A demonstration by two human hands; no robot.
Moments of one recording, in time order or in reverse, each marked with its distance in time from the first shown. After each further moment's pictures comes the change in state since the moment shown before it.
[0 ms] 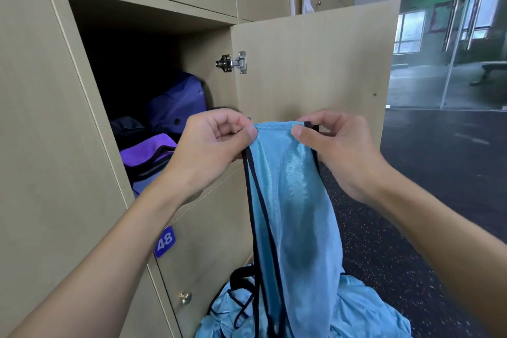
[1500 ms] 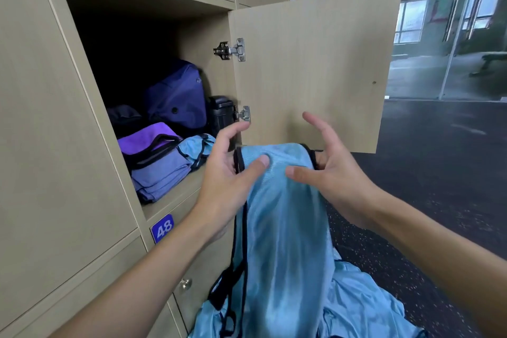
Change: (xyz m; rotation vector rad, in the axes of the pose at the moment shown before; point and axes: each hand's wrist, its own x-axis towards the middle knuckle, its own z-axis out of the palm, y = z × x) left_hand -0.042 -0.052 0.034 -0.192 0.082 -0.088; right_hand -0.033 0.036 -0.003 0.079 -0.264 0.151
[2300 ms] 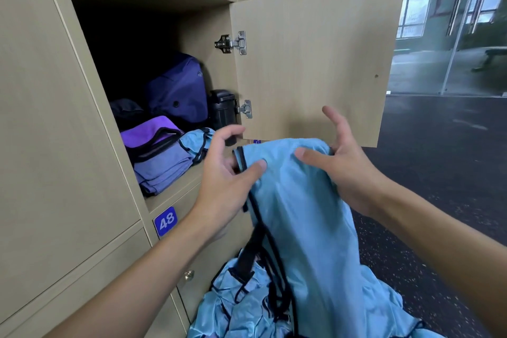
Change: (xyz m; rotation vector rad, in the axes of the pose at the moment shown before) left_hand -0.012 0.001 0.000 -0.067 0.066 -0.104; right_hand 0.005 0.007 -0.012 0.007 0.133 0.112
